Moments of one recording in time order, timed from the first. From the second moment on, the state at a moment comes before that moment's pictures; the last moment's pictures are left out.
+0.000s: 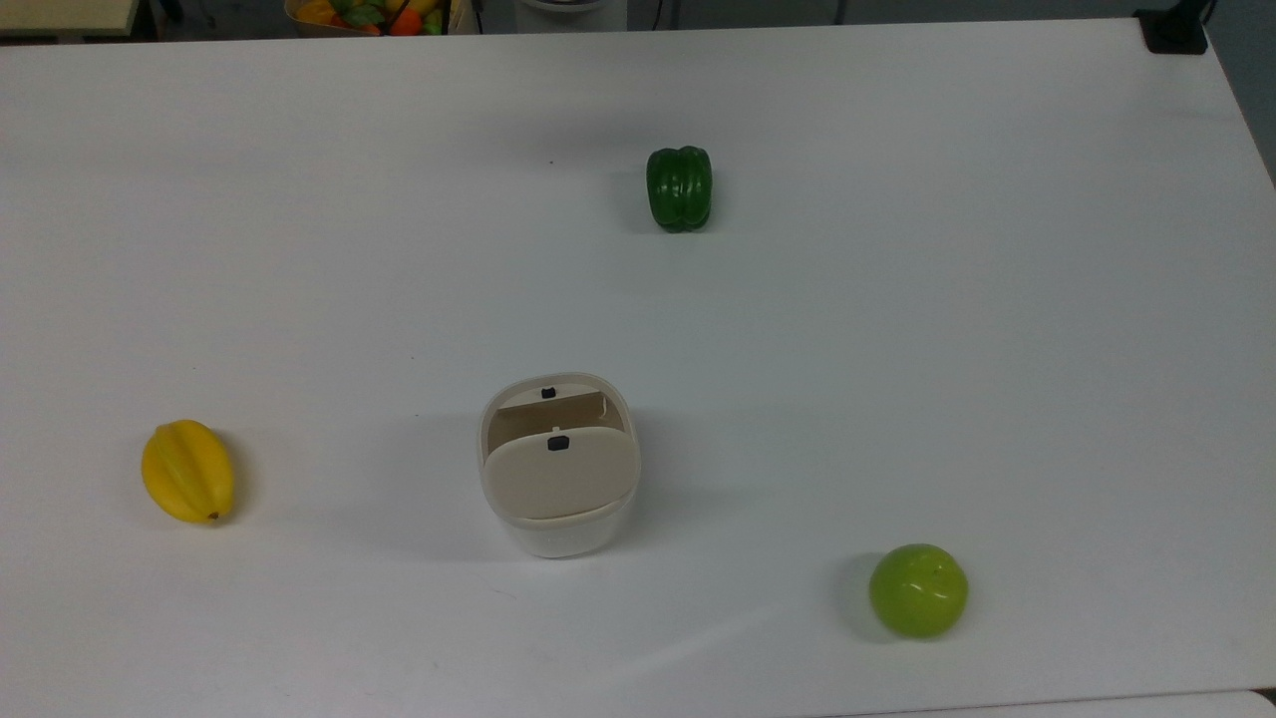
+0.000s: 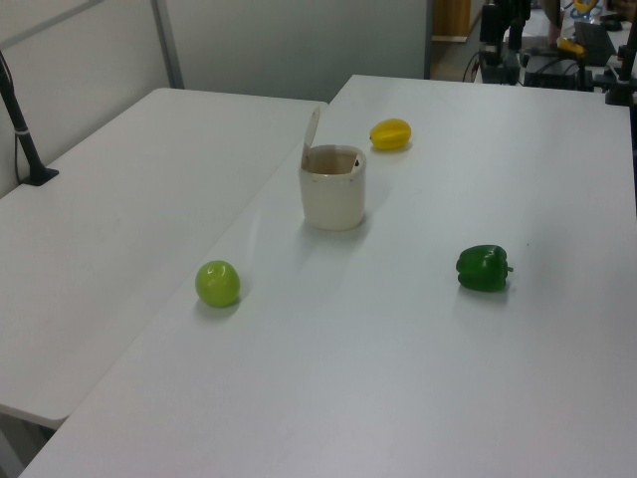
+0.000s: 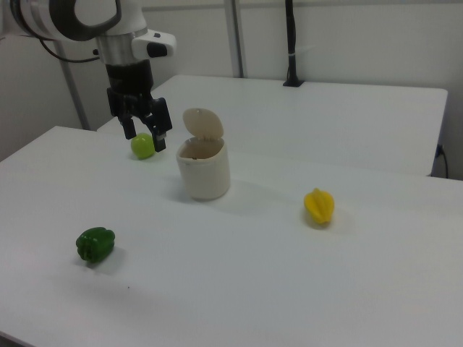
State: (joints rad) arm -0.05 0.02 0.00 -1.54 0.00 1.52 0.11
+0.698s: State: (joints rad) arm -0.05 0.02 0.00 -1.55 0.00 1.52 0.11
